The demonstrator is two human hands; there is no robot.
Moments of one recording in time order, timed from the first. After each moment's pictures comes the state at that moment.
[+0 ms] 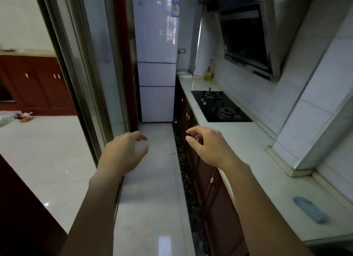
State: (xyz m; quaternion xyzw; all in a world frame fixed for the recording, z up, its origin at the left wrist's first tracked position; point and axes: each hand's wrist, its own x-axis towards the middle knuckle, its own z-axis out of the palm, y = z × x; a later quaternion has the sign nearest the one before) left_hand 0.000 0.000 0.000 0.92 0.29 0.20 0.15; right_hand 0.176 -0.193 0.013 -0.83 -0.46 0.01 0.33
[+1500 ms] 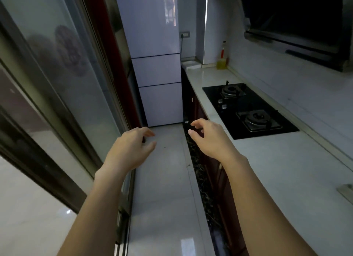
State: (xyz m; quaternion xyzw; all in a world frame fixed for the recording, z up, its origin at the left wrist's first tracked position) left_hand 0.350 0.273 -0.008 0.95 0.25 0.12 0.14; right_hand 0.522 0.095 -0.030 -0.85 -0.38 0.04 0.37
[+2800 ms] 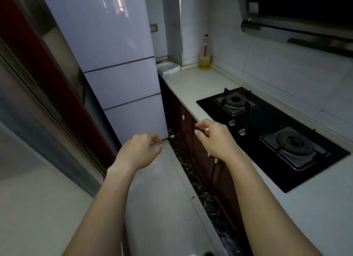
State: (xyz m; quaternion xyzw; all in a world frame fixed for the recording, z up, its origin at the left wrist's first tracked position) left_hand 0.743 0.667 -0.059 0.98 0.12 0.01 0.18; right_hand 0.851 0.446 -0.075 -0.89 -0.23 0.01 0.38
